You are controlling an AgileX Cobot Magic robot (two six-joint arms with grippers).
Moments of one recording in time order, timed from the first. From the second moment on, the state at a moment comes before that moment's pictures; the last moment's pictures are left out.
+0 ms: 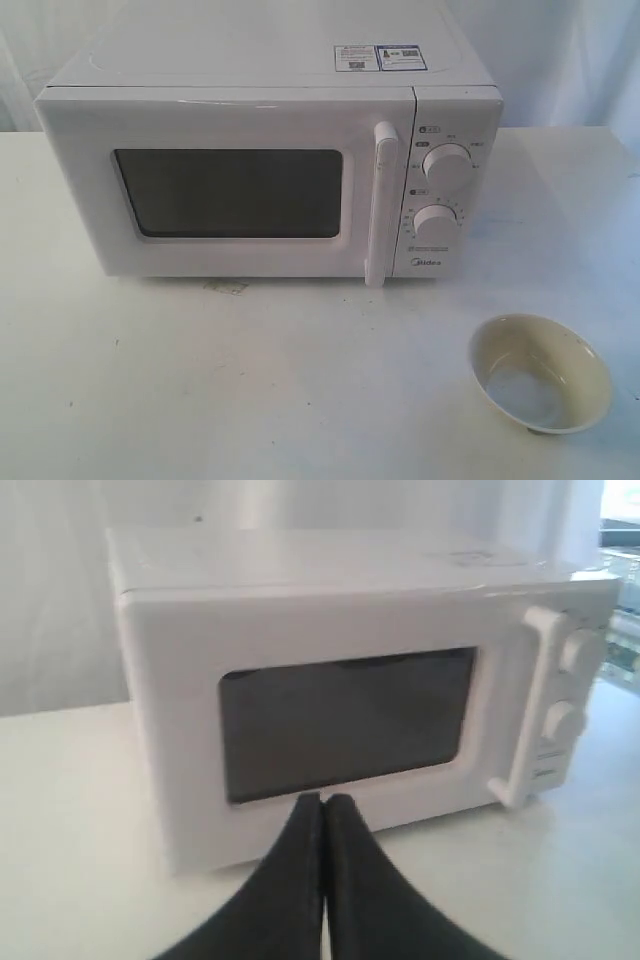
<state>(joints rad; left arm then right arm) -0.07 0.08 -0.20 -0.99 0.43 0.89 0.08 0.01 -0.01 0.04 0.36 0.11</state>
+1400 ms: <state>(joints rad) 0.03 0.00 0.02 0.05 0.45 -0.05 0.08 0.01 -0.01 0.04 0.36 0.11</state>
